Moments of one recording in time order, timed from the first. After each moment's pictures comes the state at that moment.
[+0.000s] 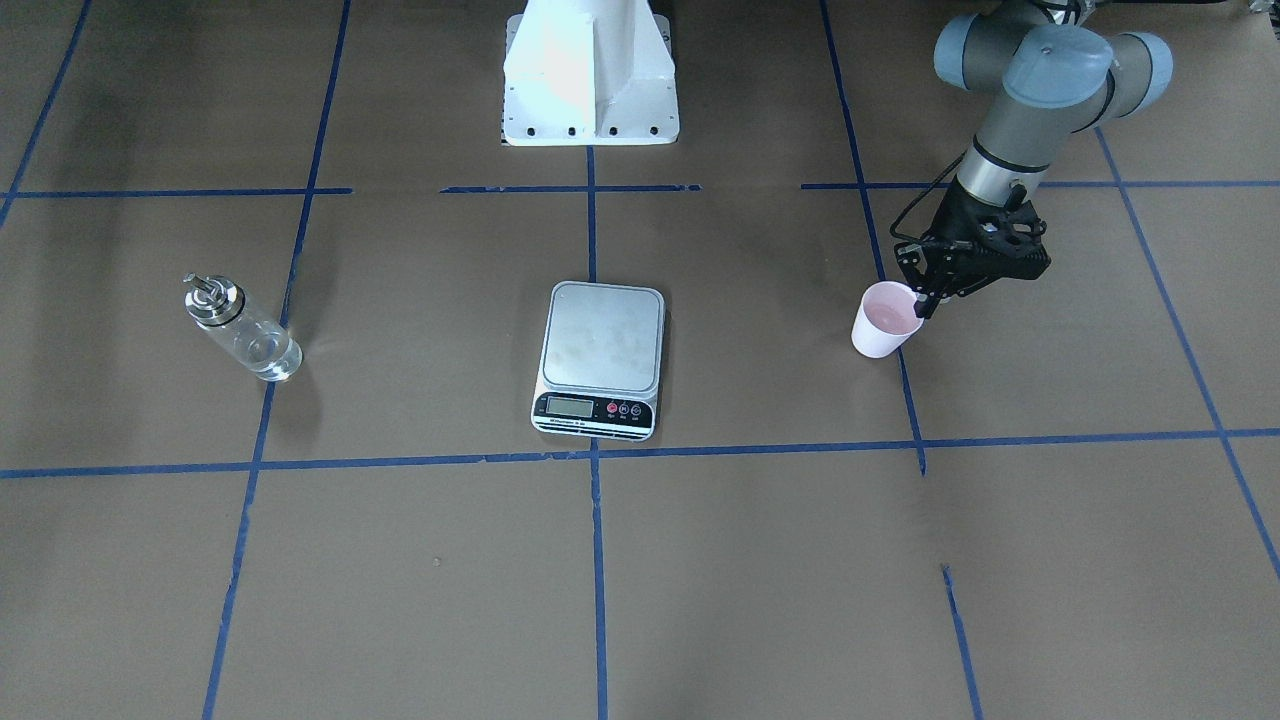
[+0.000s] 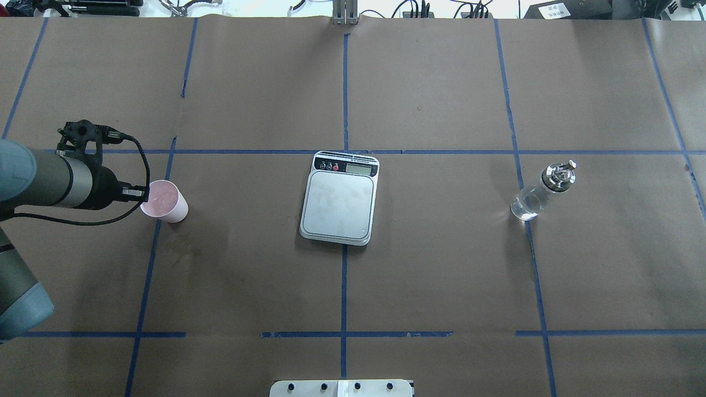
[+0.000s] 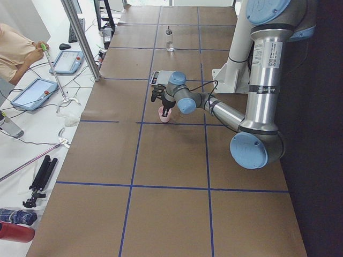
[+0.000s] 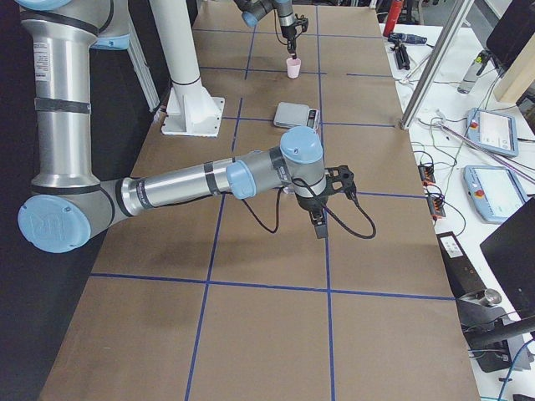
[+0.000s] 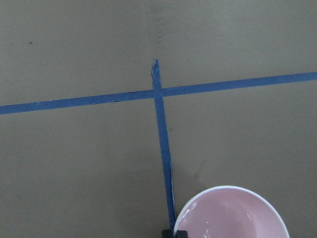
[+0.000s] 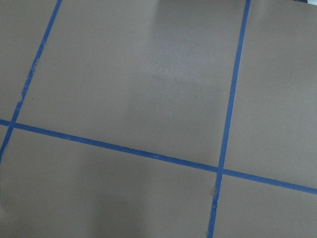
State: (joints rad) left arm -0.71 -1.64 -1.92 -2.02 -1.84 -0.97; right arm 1.51 -1.61 1.88 -1.44 2.31 0.11
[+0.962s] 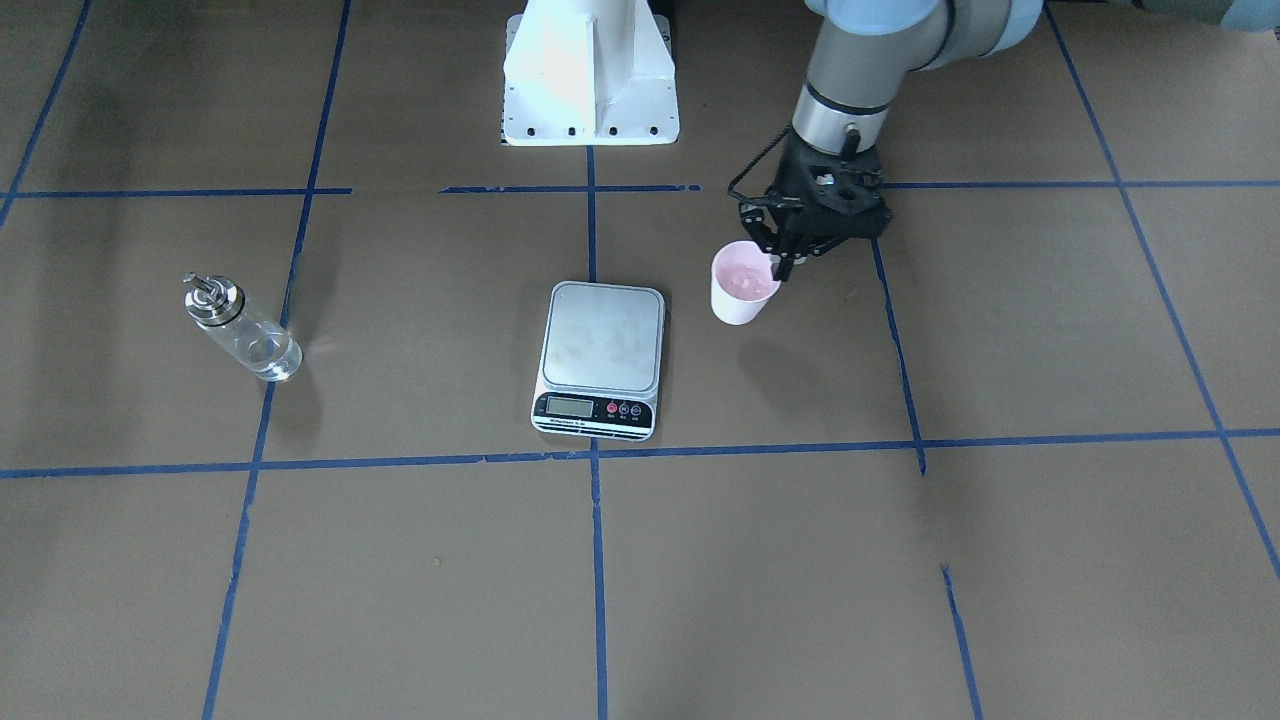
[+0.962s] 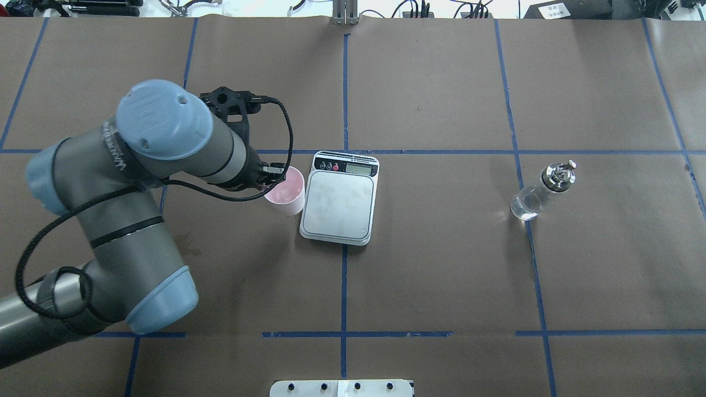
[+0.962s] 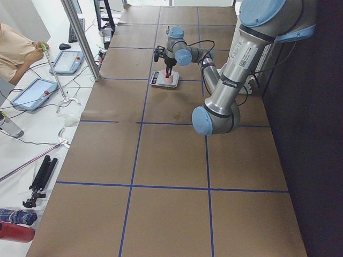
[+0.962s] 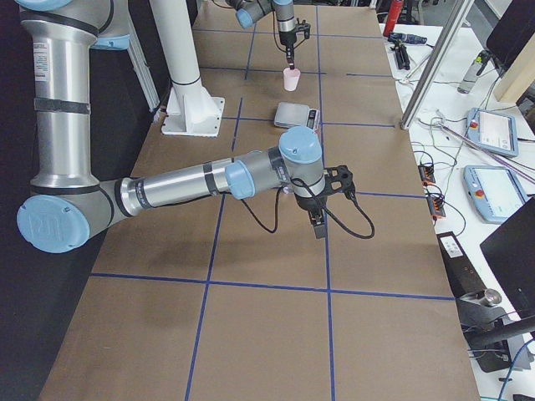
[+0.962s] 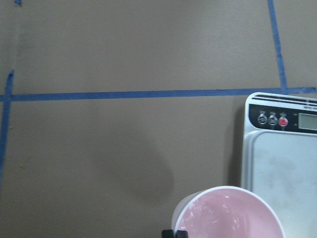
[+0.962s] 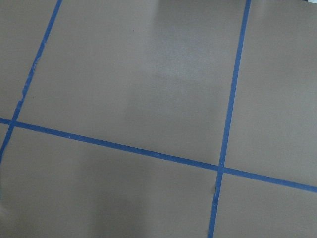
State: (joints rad) left arm -0.59 -2.20 -1.87 -1.53 -1.84 -1.23; right arm 1.51 -1.62 1.88 -1.44 2.31 0.11
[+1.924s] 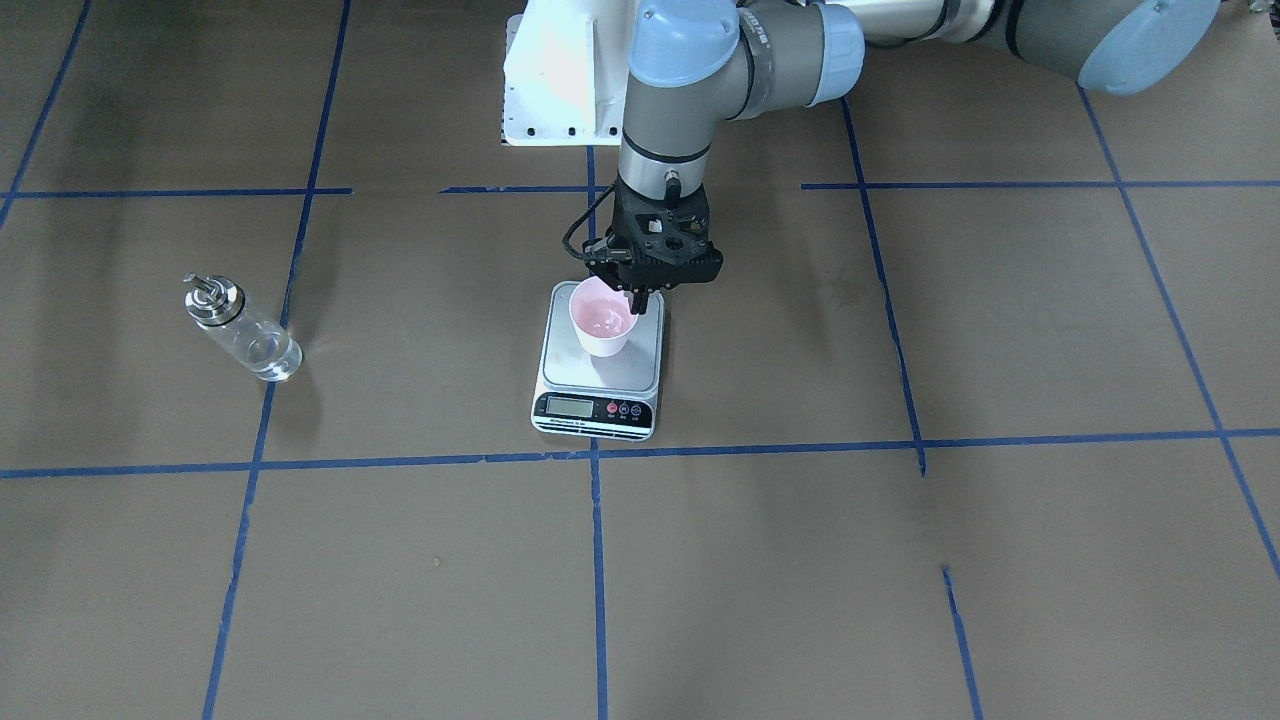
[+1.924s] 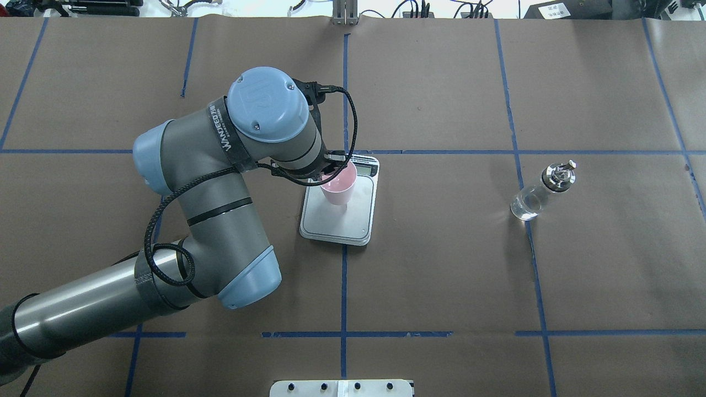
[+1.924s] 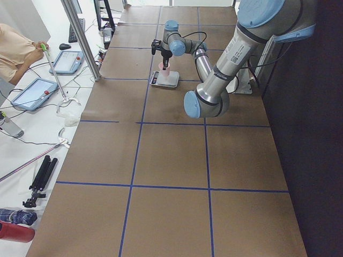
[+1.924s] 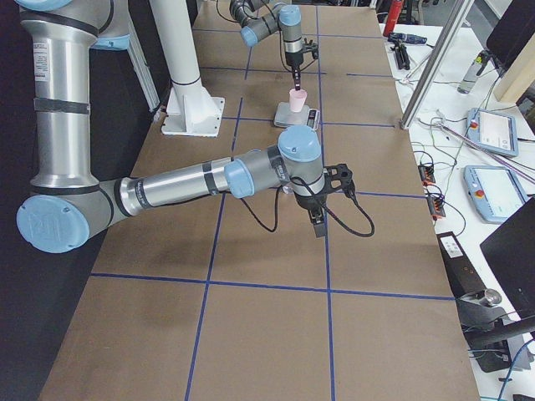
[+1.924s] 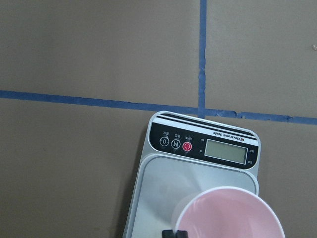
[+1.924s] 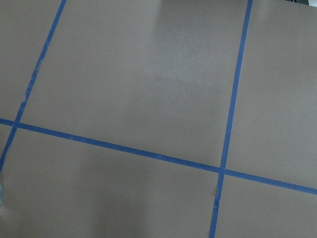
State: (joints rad) left arm -0.56 -2.37 -1.67 -1.55 -1.81 -1.28; right arm 1.51 -1.62 1.89 -1.44 2.31 0.11
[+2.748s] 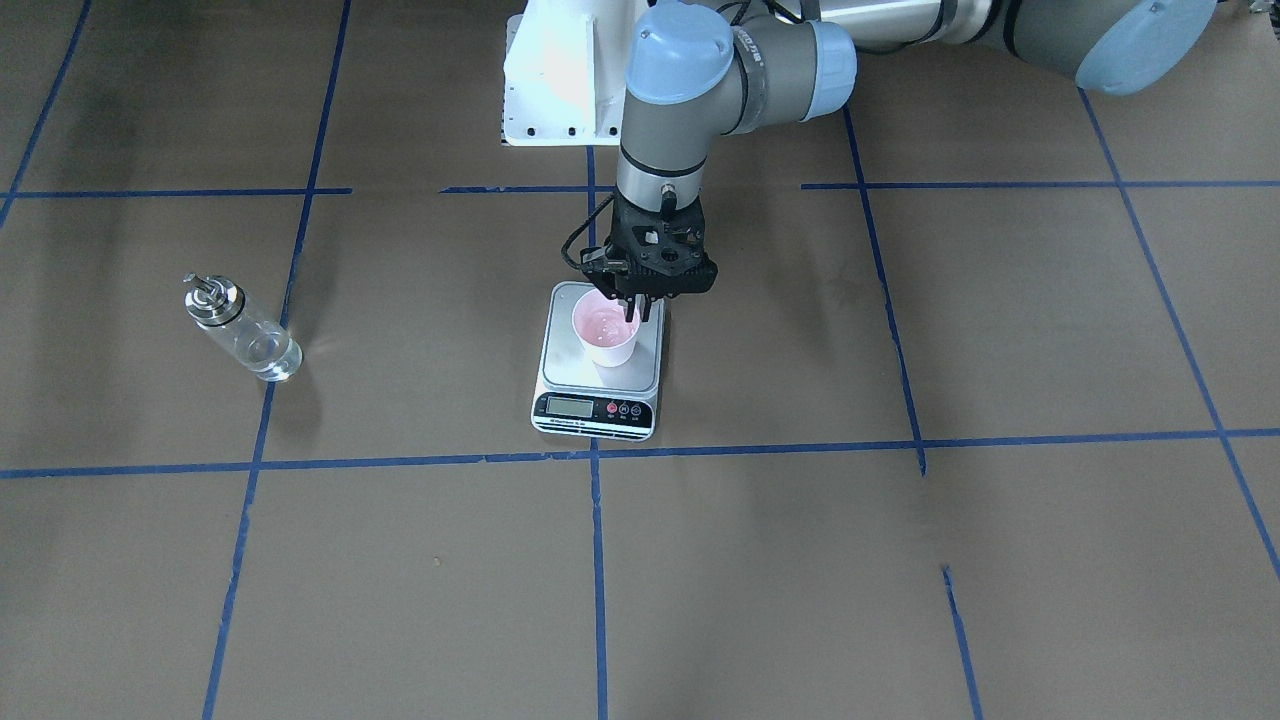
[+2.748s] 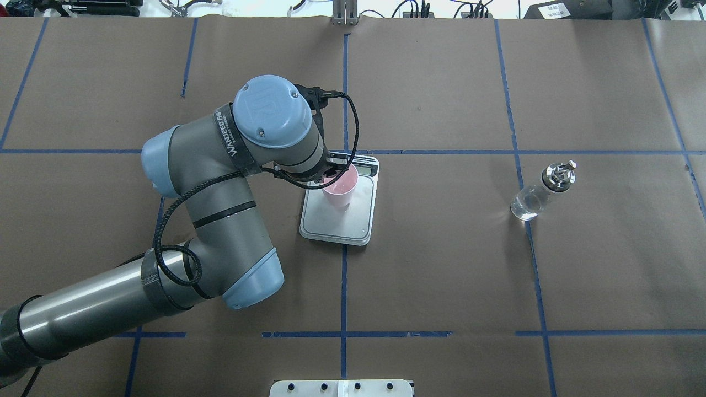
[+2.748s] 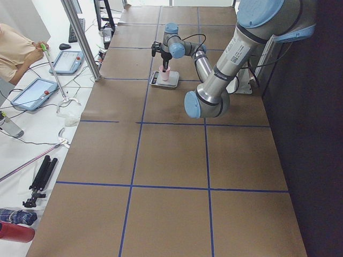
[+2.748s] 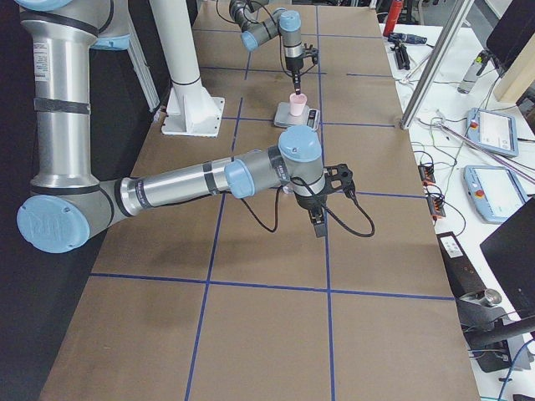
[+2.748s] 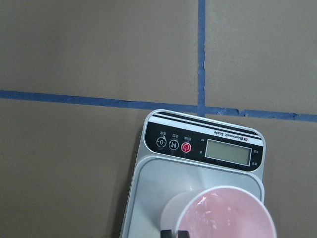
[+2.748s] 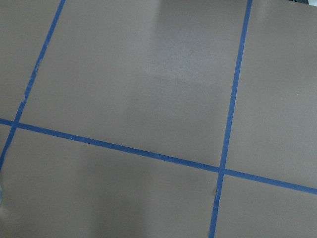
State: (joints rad) left arm -0.56 -2.37 -1.65 -1.58 -1.81 -1.27; right arm 1.51 -1.62 1.89 -1.44 2.31 0.11
